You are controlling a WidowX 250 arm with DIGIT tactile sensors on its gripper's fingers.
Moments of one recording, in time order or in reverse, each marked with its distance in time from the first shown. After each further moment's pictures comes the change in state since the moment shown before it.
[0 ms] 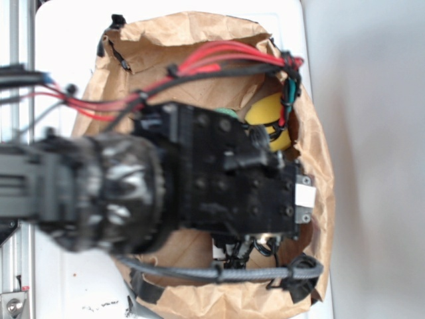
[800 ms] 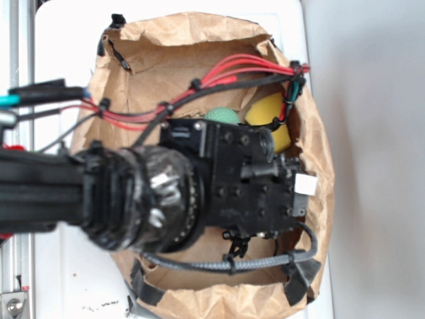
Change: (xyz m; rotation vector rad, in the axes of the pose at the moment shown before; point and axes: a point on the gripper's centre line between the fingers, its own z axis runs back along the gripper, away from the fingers) arm -0.006 -0.003 -0.017 0.036 0.022 0.015
